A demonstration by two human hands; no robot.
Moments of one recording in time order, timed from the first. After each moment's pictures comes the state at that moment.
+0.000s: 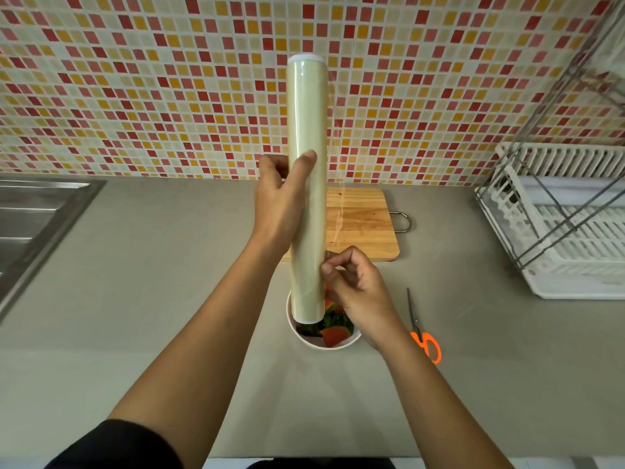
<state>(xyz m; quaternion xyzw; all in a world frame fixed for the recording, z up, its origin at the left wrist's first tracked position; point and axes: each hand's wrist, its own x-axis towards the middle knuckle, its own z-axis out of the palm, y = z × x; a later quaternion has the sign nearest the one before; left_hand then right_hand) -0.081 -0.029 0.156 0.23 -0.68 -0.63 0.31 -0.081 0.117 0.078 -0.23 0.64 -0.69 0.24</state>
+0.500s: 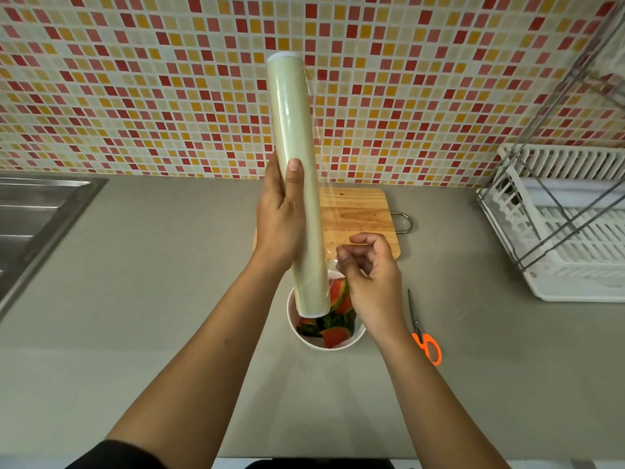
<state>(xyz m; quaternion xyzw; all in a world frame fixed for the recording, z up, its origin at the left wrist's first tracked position) -0.072 -0.022 0.140 0.22 -0.70 -0.60 0.33 -0.088 0.114 0.089 -0.20 0.71 -0.67 0.05</state>
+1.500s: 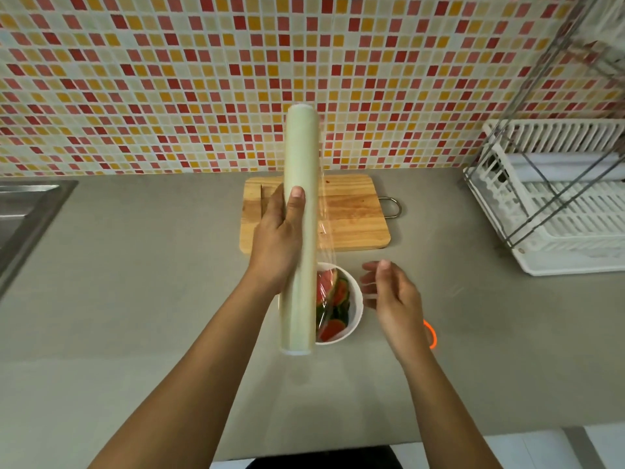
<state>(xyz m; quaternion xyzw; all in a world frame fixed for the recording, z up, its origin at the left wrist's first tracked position) -0.063 -0.010 0.114 0.25 -0.74 -0.60 0.18 -0.087 0.161 0.053 -0.11 0.76 -0.64 0.07</state>
